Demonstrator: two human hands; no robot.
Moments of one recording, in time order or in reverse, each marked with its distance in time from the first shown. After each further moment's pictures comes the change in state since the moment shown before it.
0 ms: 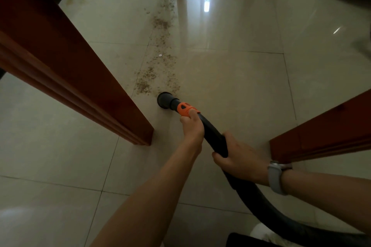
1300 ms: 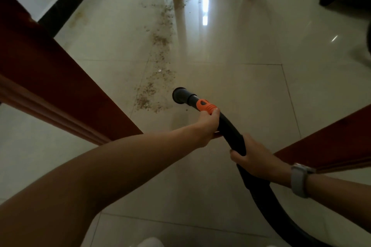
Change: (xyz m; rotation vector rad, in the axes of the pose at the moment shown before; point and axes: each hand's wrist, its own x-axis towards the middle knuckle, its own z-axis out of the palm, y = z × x) left_hand -0.006 0.055 0.028 0.075 -0.366 -0.092; right_hand 0.020 0.027 -0.031 0.241 0.056 0.113
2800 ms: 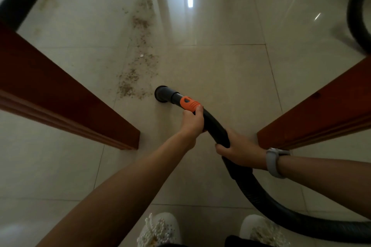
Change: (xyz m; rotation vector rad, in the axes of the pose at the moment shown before) left_hand 0.005 -0.049 0.002 0.031 0.123 0.078; right_hand -0.005 0.026 0.014 -0.010 -0.130 -0.010
